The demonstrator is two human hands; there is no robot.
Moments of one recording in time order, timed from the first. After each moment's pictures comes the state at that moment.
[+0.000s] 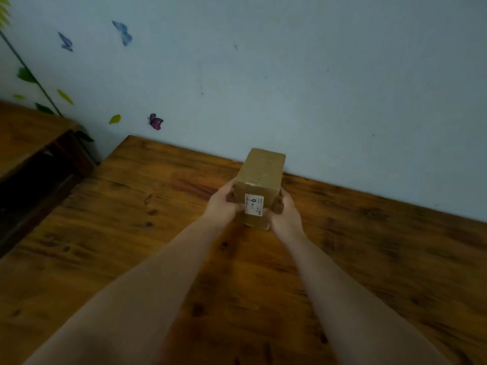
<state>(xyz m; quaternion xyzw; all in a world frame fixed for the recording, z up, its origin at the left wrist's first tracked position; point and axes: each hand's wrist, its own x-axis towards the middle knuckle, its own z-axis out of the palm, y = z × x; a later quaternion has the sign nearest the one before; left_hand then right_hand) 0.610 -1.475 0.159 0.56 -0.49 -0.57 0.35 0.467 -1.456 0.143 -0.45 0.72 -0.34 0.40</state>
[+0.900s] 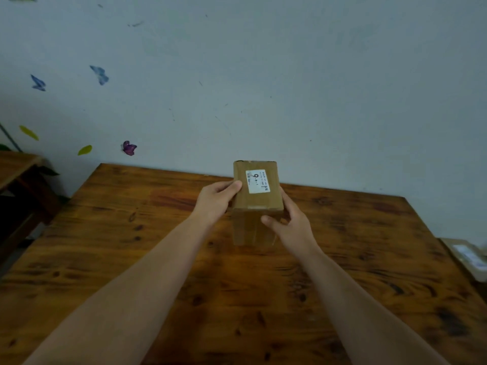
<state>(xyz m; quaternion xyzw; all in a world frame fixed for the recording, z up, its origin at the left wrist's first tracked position) 0.622 -1.410 0.241 0.49 -0.54 -0.57 0.38 0.465 -1.330 0.217 -0.53 0.66 -0.44 0.29</state>
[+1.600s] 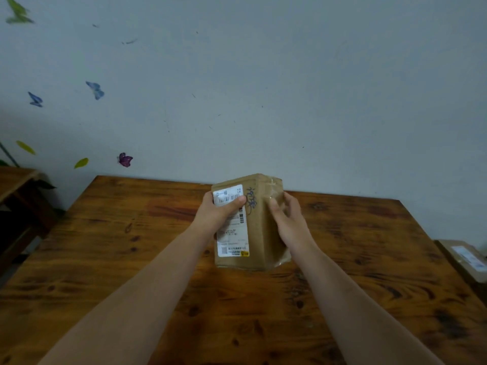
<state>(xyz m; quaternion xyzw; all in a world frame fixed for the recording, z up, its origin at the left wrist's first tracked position) 0.614 -1.414 0.226 0.50 -0.49 -0.62 0.35 0.467 -1.333 0.242 -0.39 0.69 -0.48 0.38</state>
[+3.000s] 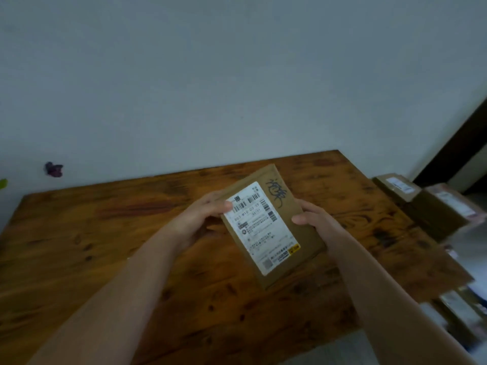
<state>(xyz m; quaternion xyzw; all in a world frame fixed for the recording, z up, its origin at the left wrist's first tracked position) 0.588 -1.346 0.233 0.32 -0.59 -0.72 0.16 0.373 -1.201 0.219 -0.32 0.63 -0.52 0.49</state>
